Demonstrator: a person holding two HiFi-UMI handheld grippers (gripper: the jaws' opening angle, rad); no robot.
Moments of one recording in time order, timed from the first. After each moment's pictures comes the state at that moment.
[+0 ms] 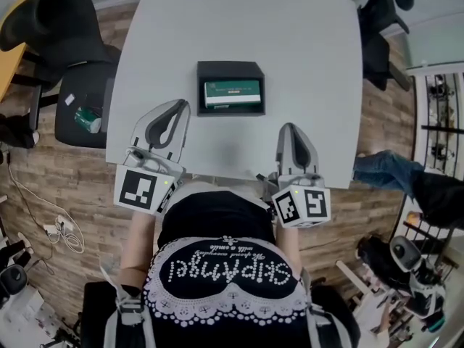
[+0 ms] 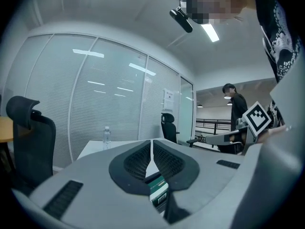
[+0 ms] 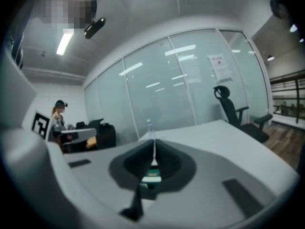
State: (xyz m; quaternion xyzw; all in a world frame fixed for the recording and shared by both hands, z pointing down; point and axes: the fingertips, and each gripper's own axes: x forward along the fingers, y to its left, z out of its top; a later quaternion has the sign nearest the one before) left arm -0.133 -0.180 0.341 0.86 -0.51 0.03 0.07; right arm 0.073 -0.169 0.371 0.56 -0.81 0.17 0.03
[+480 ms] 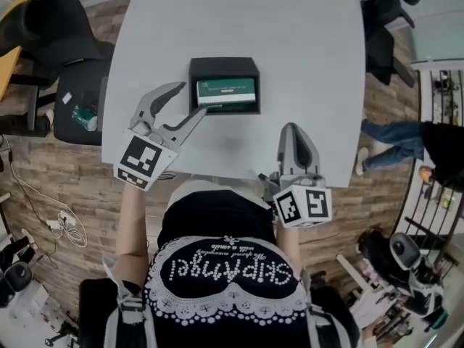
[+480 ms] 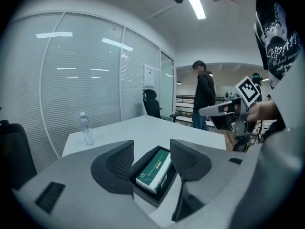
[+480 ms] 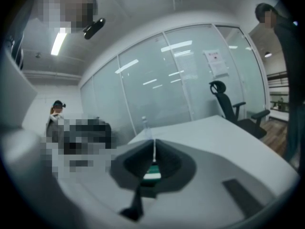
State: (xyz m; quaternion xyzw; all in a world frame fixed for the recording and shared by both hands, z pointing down) left arm -0.093 -0.219 0.403 0.90 -0.38 0.18 0.07; right arm 0.098 -0.183 0.389 0.56 -0.80 0.19 0.04
